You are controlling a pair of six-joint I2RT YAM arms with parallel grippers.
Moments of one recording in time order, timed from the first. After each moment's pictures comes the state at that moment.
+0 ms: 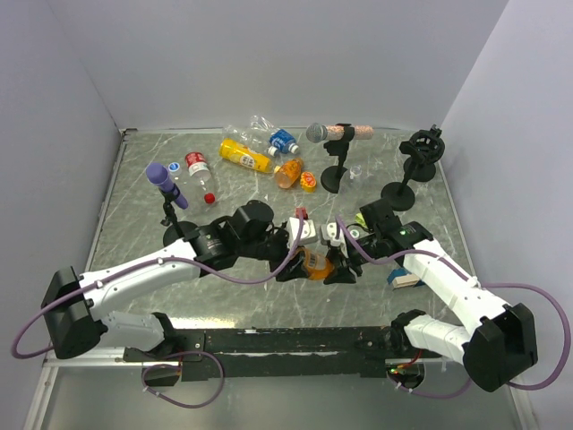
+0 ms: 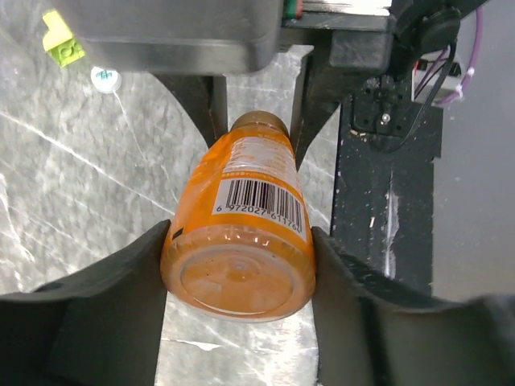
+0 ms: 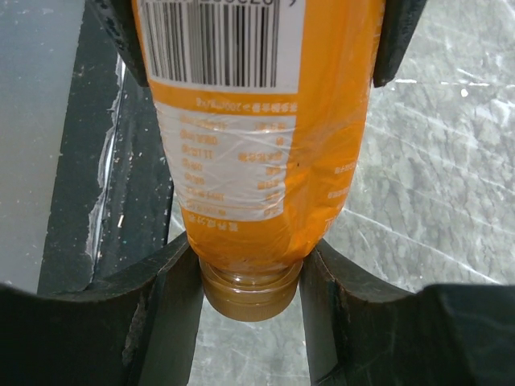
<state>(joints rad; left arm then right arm) -0.99 1.26 1.00 -0.25 0.43 0.13 0.44 1.08 0.79 -0.80 -0.96 -0.92</state>
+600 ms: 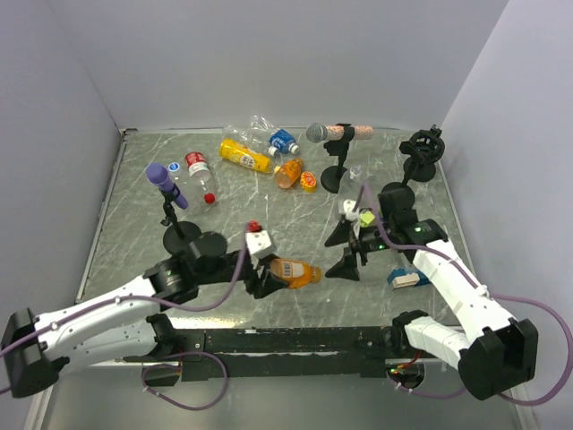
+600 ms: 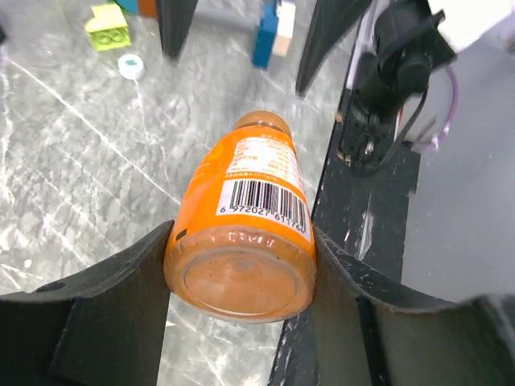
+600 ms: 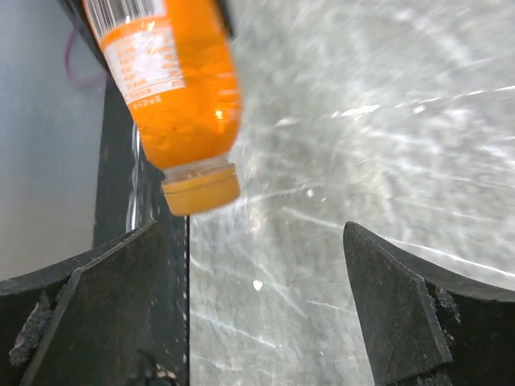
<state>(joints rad) -1.00 0.91 0.67 -0.07 0.33 -0.07 0.32 1.05 0.83 -0.73 -1.08 -0.69</state>
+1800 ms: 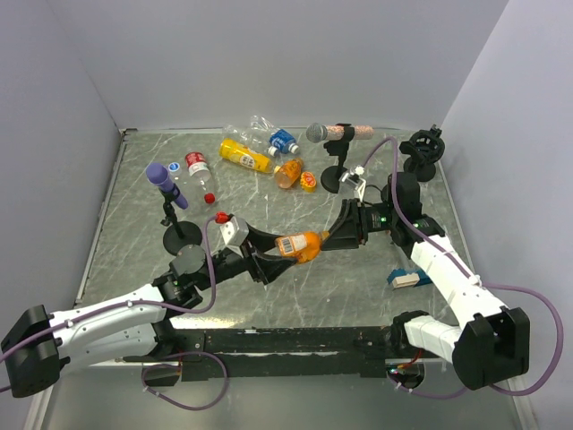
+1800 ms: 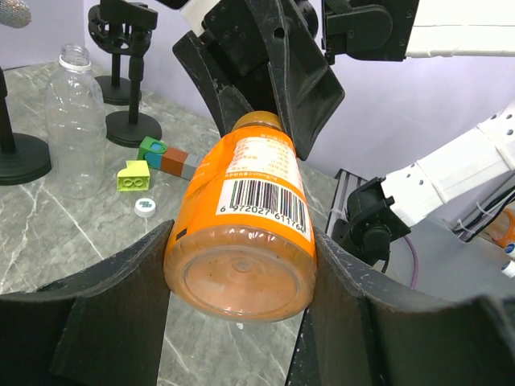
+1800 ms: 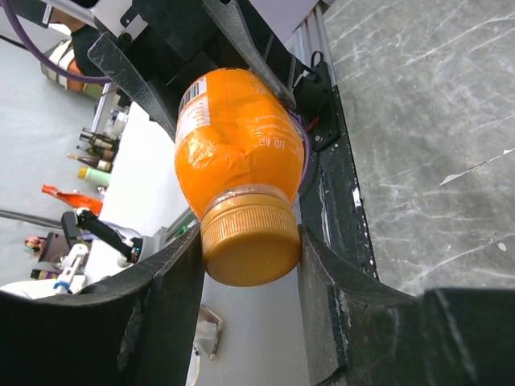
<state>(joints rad) -1.00 0.88 0.43 0.65 0.18 -0.35 0.24 1.10 0.80 -0.17 -1.40 0.49</state>
